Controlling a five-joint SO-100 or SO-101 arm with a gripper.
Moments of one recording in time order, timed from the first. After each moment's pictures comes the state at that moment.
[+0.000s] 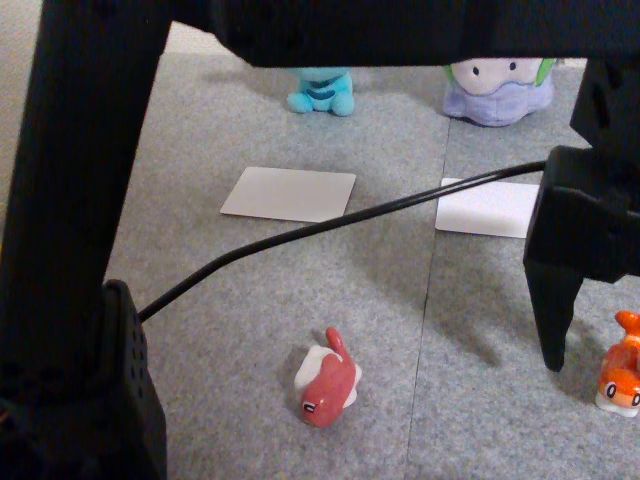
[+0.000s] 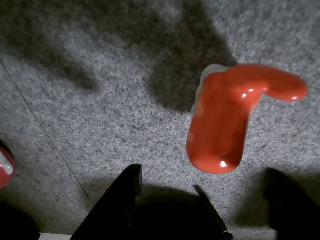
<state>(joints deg) 67.5 63.0 70.0 84.7 30.9</state>
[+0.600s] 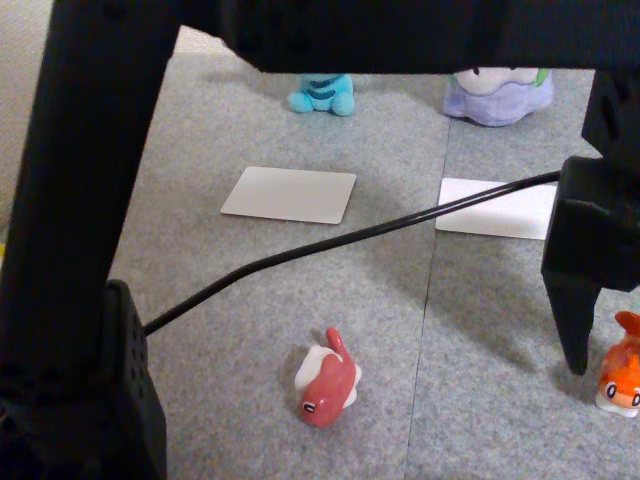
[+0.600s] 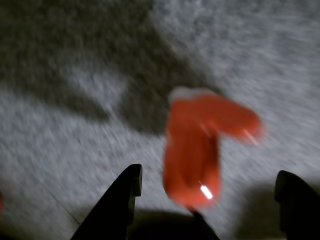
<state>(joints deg) 66.5 59.2 70.0 78.3 36.7</state>
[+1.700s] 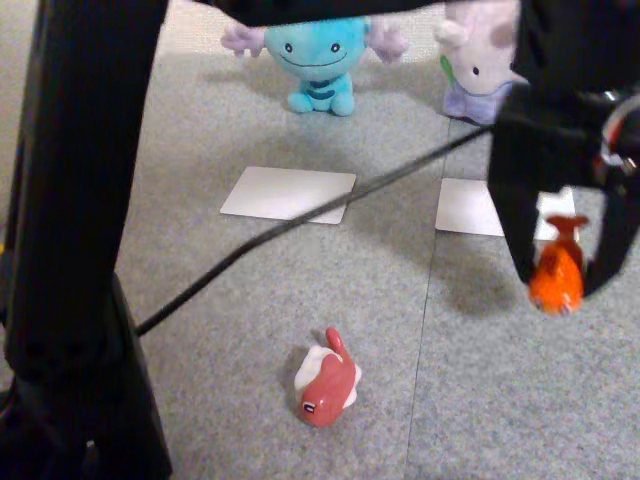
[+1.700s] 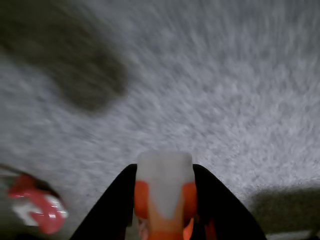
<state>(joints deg) 55.5 65.3 68.6 82.1 46.1</state>
